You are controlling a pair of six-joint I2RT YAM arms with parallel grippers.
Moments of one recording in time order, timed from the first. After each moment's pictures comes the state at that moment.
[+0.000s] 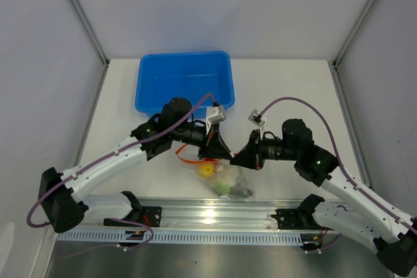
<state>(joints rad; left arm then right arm) -0.83 1.20 1.01 -0.21 0.85 -0.15 0.73 0.82 0.75 -0.24 -0.67 0.46</state>
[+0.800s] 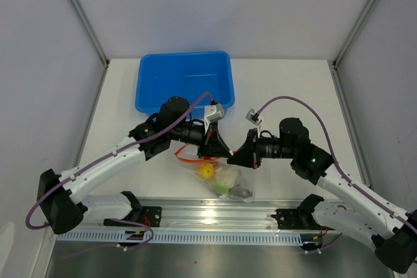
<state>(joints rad) -0.82 1.18 1.01 -0.20 0.85 -0.16 0.72 0.87 0.73 -0.15 -0.73 0.50</state>
